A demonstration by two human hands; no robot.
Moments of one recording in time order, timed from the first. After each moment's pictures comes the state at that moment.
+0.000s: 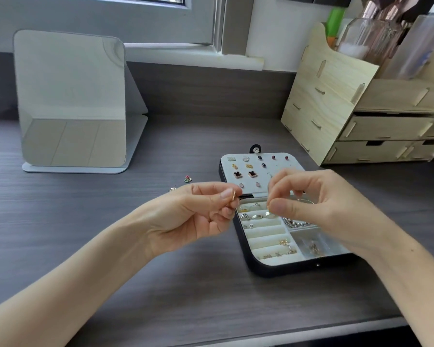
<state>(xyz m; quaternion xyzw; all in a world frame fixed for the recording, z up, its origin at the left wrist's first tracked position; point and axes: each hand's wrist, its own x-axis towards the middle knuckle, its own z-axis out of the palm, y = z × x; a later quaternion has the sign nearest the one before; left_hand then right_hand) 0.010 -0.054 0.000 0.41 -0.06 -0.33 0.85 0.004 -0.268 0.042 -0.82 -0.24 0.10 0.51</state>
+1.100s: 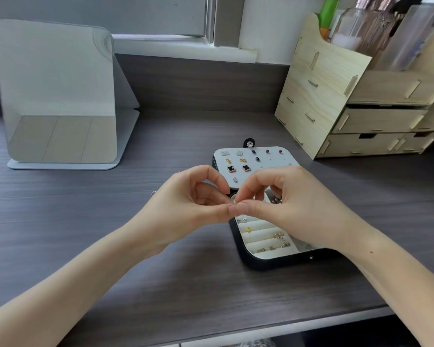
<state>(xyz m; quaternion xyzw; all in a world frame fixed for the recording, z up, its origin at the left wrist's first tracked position) -0.007 -0.065 0.009 0.72 -0.10 -0.08 0.68 -0.004 -0.238 0.045 -0.88 -0.25 0.03 0.39</state>
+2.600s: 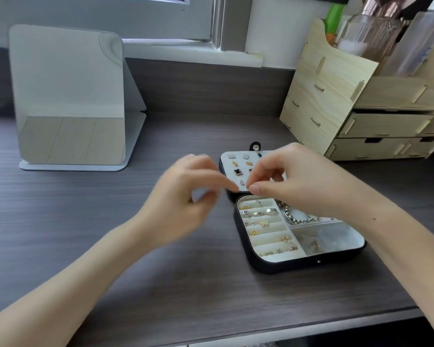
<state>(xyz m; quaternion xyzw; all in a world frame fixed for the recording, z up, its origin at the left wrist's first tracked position) 0.015 -0.045 -0.007 0.85 -0.29 0.21 0.38 0.020 -0.236 0.065 -0.94 -0.22 0.04 0.24</state>
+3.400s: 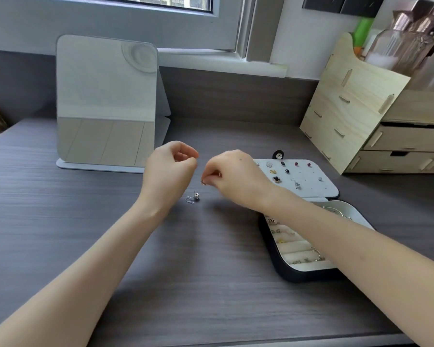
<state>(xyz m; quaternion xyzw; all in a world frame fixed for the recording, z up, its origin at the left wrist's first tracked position) 0.041 -0.010 0.001 0.81 0.09 0.20 0.55 0.079 -0.137 0.008 -0.93 -0.33 -0.08 0.15</state>
